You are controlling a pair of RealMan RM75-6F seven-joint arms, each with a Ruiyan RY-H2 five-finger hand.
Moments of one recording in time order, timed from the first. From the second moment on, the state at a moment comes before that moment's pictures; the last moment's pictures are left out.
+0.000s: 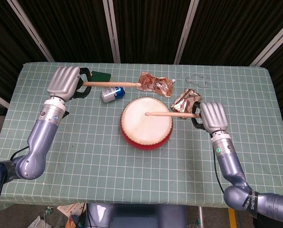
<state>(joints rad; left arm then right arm) -1.03 -1.05 -0.40 -1.82 0.49 1.02 0.48 0.75 -1.21 0.31 -1.85 -0.73 1.15 -0.61</state>
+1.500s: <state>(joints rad) -1.21 -1.29 -0.35 -1.78 0.31 1.17 0.70 0.65 -1.14 0.26 -1.85 -0.59 1.33 -0.59</state>
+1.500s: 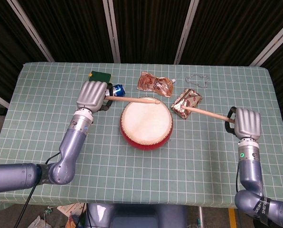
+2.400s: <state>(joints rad) -1.28 -1.24 -0.33 -1.84 0.03 1.13 0.99 0.57 -1.12 0.22 -1.81 -0.69 1.29 -0.50</state>
